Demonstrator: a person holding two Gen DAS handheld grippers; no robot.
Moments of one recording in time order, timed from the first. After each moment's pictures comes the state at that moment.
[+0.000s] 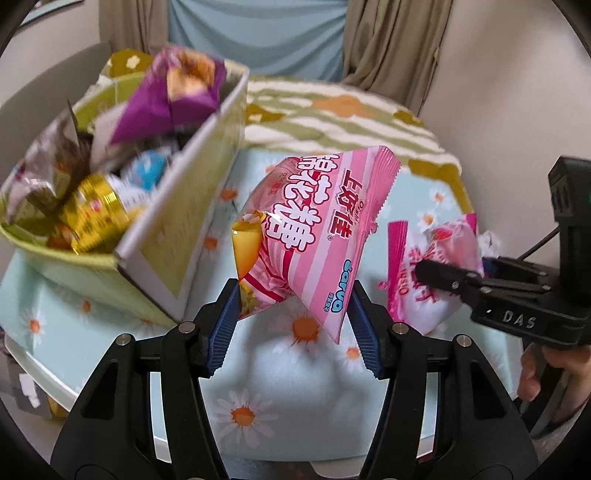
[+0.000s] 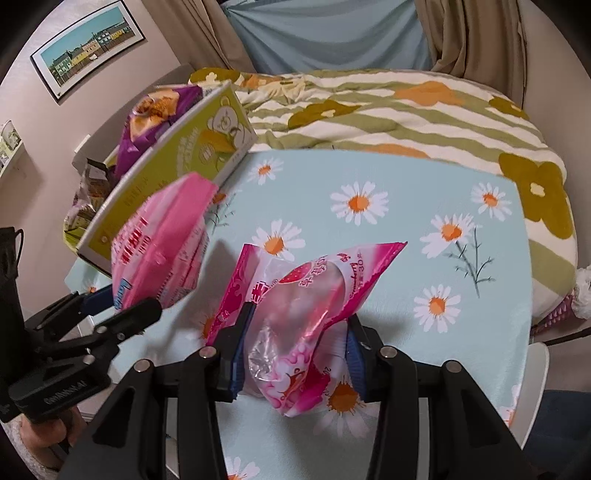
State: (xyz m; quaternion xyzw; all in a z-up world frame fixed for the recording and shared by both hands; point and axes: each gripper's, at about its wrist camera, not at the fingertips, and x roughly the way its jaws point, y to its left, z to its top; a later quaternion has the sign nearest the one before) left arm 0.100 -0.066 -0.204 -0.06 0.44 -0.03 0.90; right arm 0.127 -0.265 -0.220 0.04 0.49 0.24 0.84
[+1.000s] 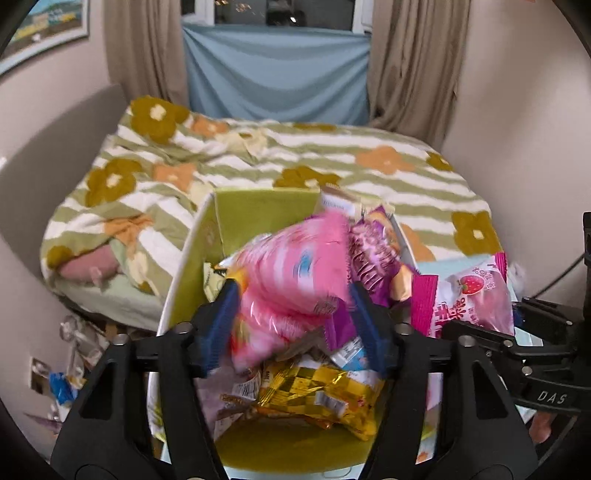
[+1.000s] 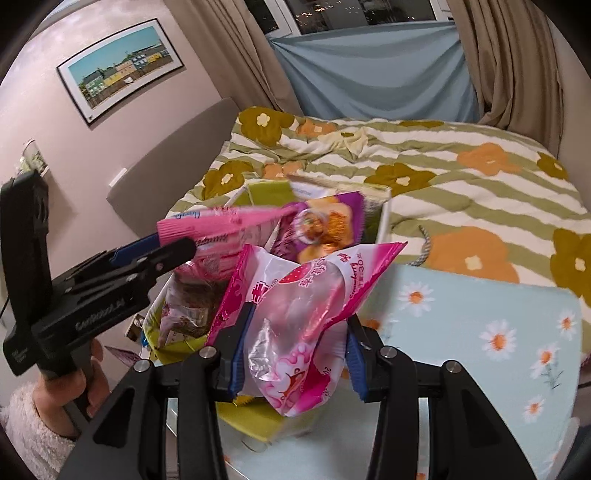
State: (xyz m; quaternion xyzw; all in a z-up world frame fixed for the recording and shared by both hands) left arm 0.222 0.158 -0.095 -0.01 0.41 -0.04 0.91; right arm 0.179 -0.060 -0.109 0.07 0.44 0.27 0.86
